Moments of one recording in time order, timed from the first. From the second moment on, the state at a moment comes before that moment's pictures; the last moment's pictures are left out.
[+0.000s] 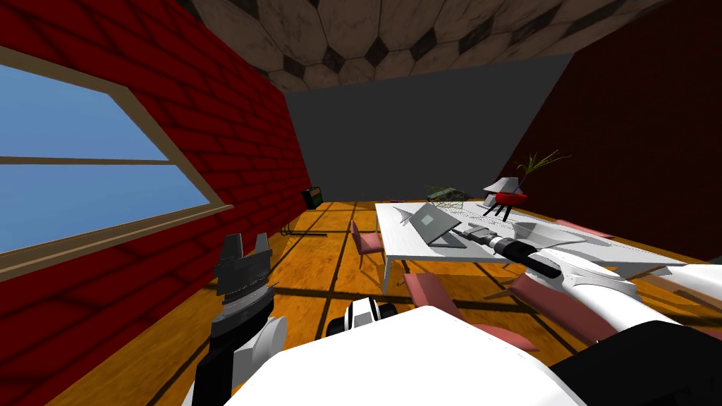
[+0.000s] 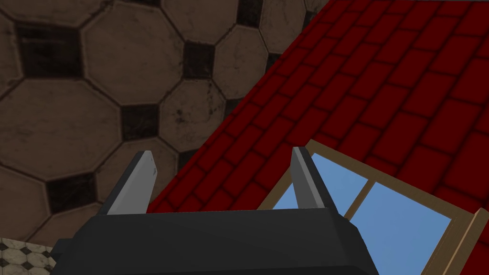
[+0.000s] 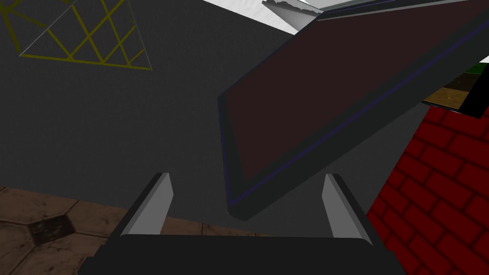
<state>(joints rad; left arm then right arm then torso) 0.49 0.00 0.06 -2.30 0.07 -0.61 -0.10 0.19 -1.05 -0.36 -0.87 0.52 -0.69 0.45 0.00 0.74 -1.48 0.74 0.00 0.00</state>
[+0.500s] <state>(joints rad) 0.49 0.00 0.06 -2.30 0.07 -0.61 -0.10 0.22 -1.04 -0.42 -0.88 0.56 -0.66 0.54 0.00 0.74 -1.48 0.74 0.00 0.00</state>
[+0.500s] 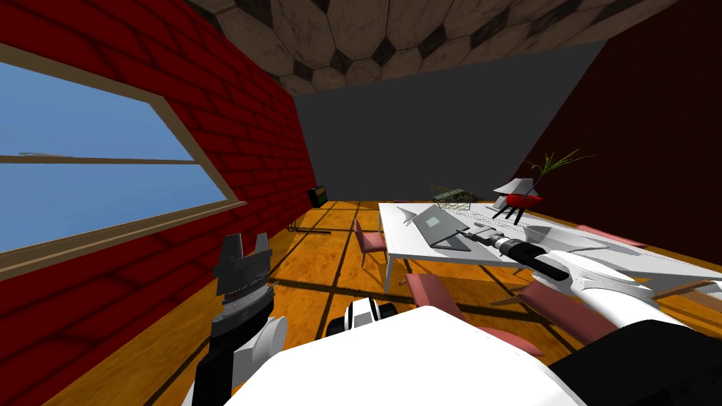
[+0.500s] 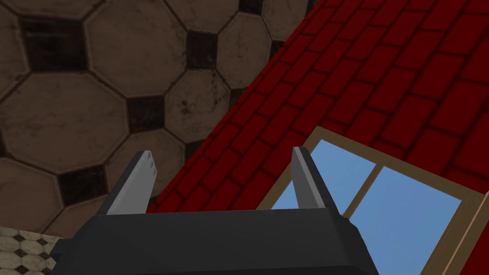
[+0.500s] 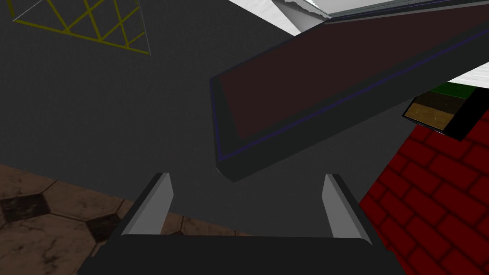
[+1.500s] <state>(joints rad) 0.49 0.00 0.06 -2.30 0.07 -0.61 -0.10 0.24 -1.01 -0.54 -0.88 0.65 -0.60 0.78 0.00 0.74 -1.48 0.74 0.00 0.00</state>
